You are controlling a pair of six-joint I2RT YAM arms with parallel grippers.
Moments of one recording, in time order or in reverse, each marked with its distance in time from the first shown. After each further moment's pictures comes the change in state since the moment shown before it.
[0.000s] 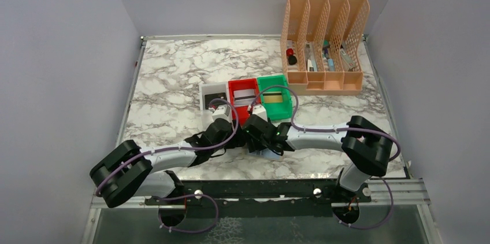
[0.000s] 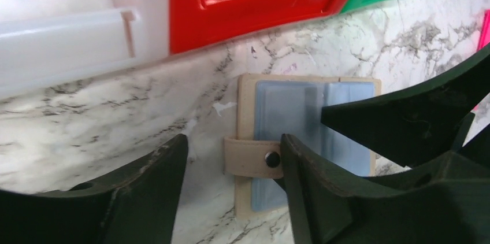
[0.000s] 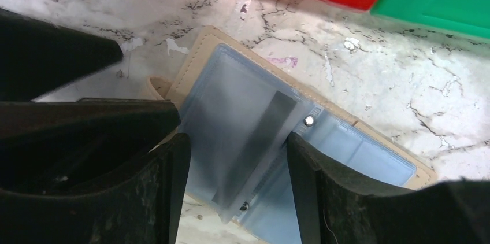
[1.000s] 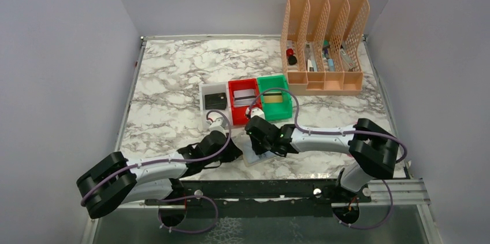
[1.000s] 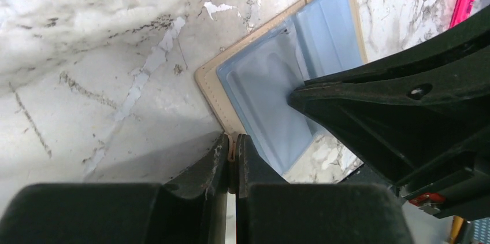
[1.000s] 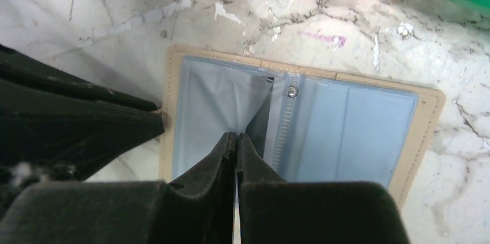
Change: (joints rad) left arm -0.084 -0.122 -0.123 -0.011 0.072 -0.132; right arm 0.014 -0.045 -0.025 0.025 -0.088 -0.051
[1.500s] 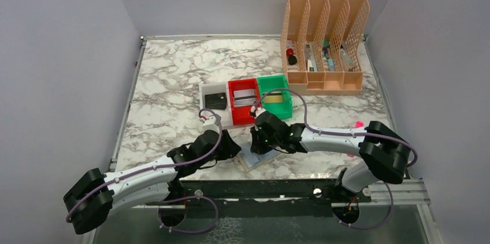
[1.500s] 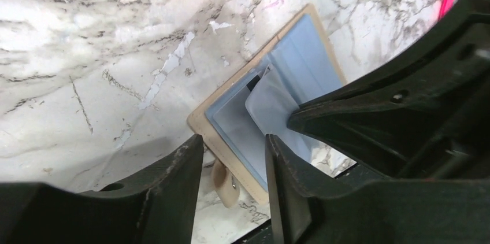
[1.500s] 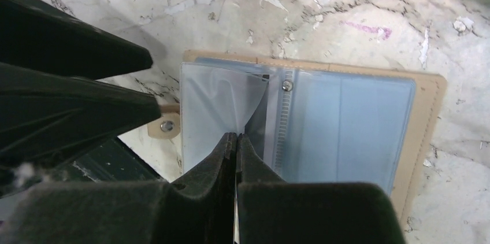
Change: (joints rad) left arm -0.002 -0.227 0.016 -0.221 -0.069 0.006; right arm -0.061 -0.100 -0.083 0.090 -0.217 -0.009
